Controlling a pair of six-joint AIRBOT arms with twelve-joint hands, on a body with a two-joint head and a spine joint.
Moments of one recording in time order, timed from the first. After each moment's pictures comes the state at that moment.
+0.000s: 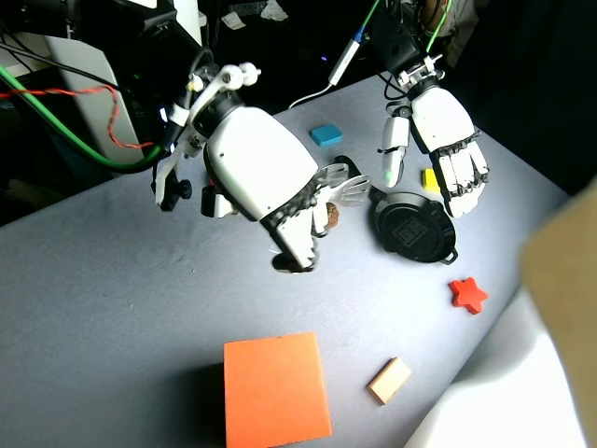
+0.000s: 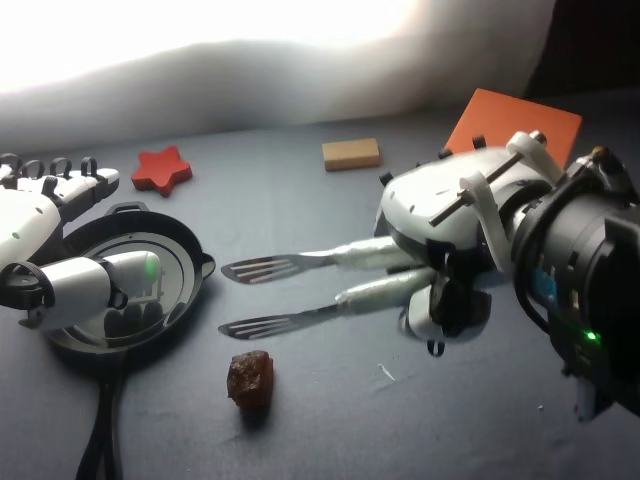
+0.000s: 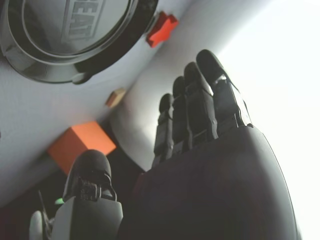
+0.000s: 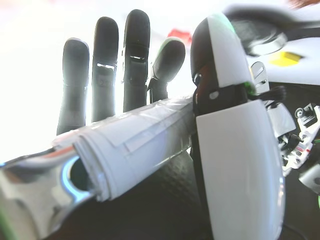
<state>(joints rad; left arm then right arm) 0.79 -0.79 0.82 -0.84 -0.85 1.48 -0.13 -1.21 0.68 -1.22 -0.96 0.47</state>
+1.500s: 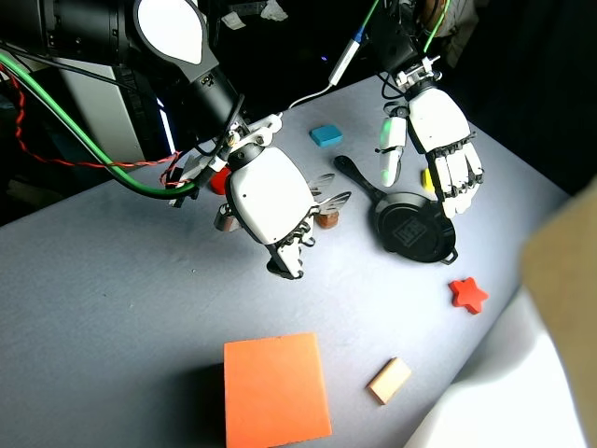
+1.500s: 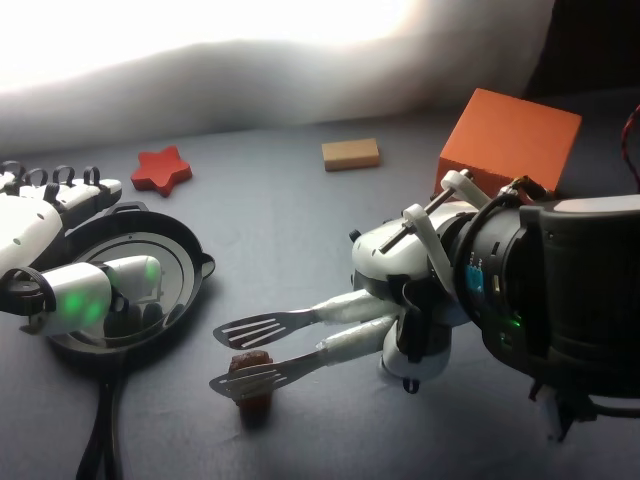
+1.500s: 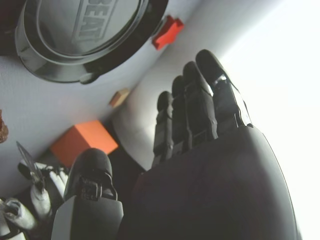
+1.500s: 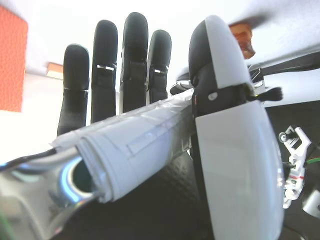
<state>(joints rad) 0.80 -0.79 0.81 -0.84 -0.85 1.46 -0.17 -1.34 0.84 -0.99 -0.89 0.31</state>
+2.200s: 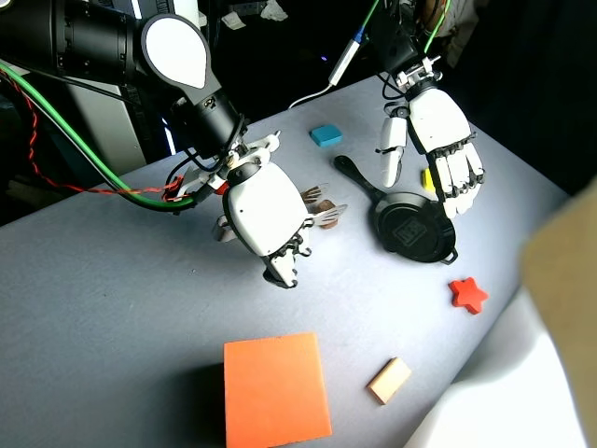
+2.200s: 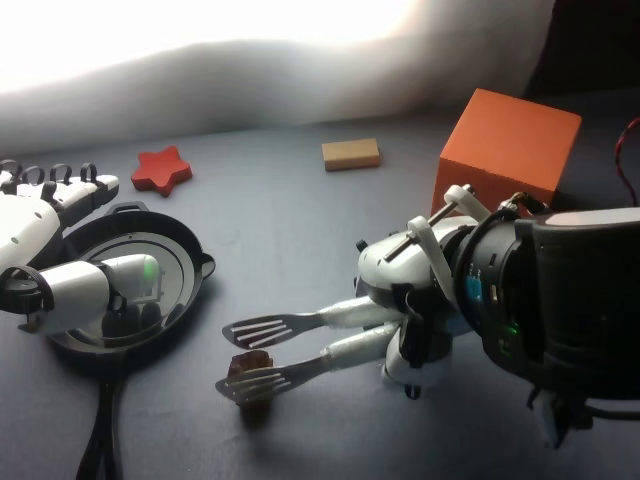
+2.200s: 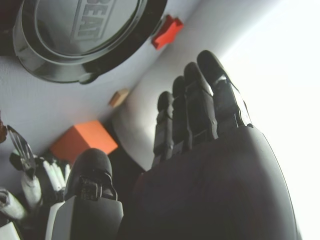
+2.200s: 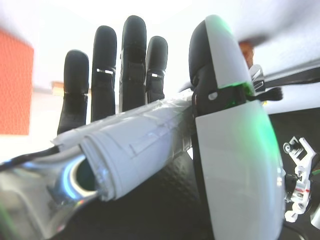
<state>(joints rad) 0.80 -0.79 0.81 -0.84 -0.85 1.46 -0.20 -1.35 0.88 -1.00 -0.86 0.34</state>
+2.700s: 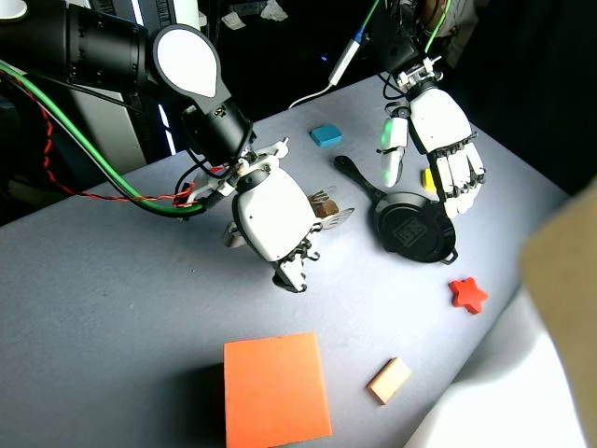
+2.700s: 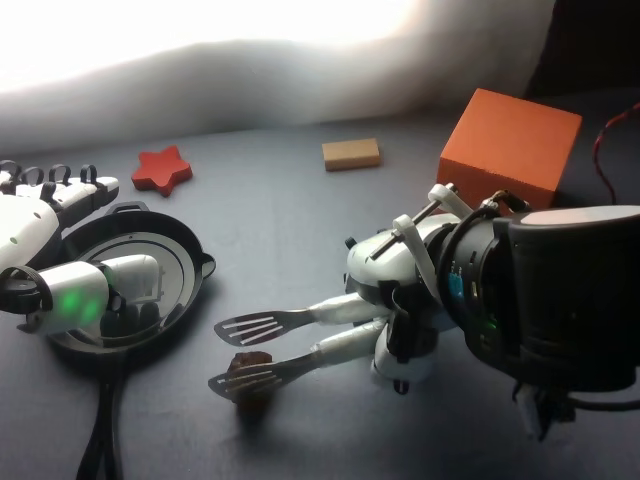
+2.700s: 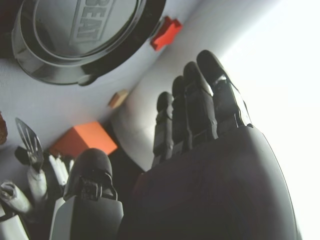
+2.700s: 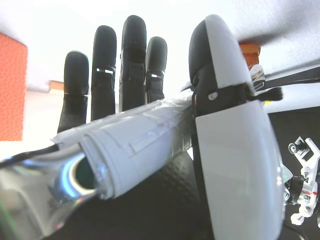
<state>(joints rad) 0.81 -0.79 0.81 -0.84 -0.85 1.46 -0.22 -1.39 0.92 -1.01 -0.84 0.34</state>
